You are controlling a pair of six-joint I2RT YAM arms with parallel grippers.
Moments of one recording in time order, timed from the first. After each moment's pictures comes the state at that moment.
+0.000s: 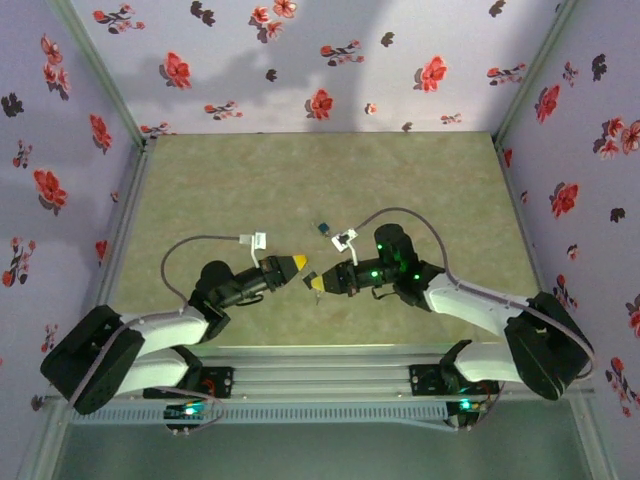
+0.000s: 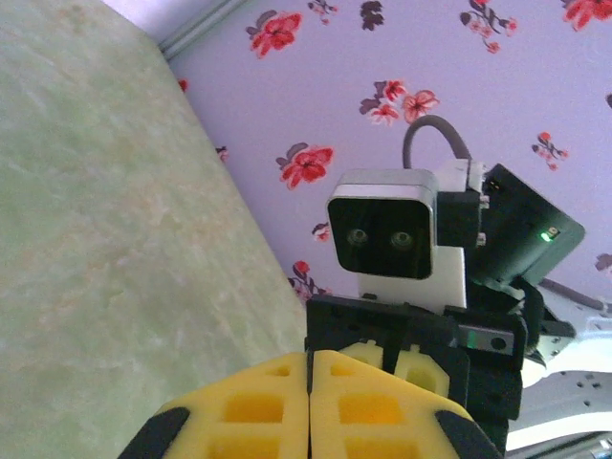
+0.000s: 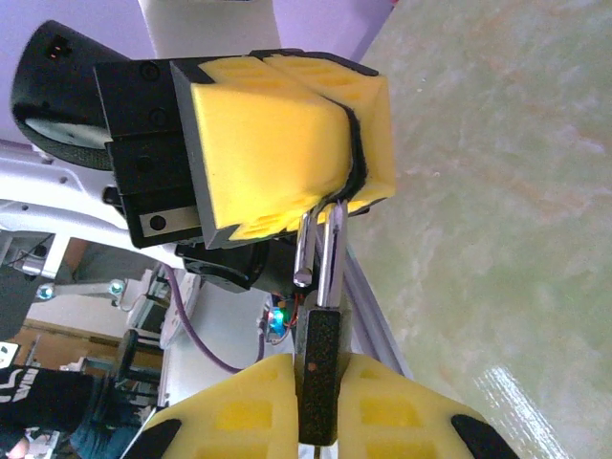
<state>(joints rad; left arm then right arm) -0.70 1.23 0.22 1.09 0.45 -1.02 0.72 1.25 0.57 0.30 -0.92 0.67</state>
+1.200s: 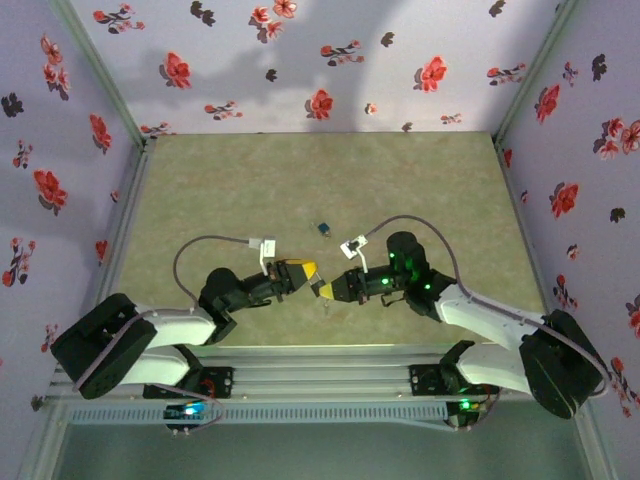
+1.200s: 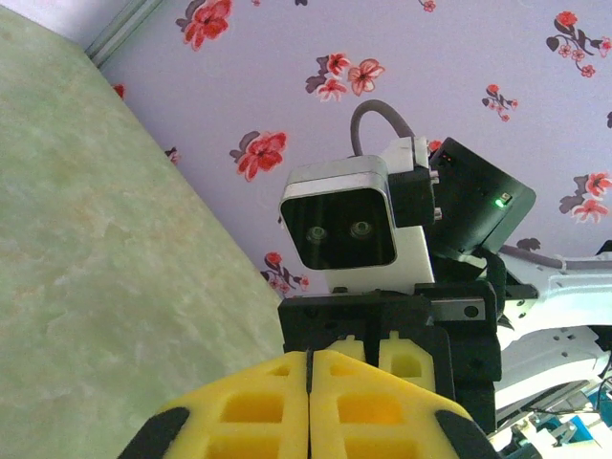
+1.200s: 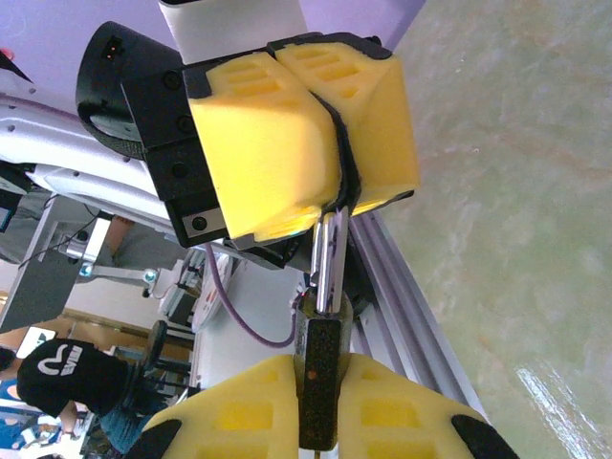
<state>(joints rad) -0.82 1.31 0.21 1.25 0.43 -0.93 0.70 1.14 0.49 0.33 -0.98 0.72</state>
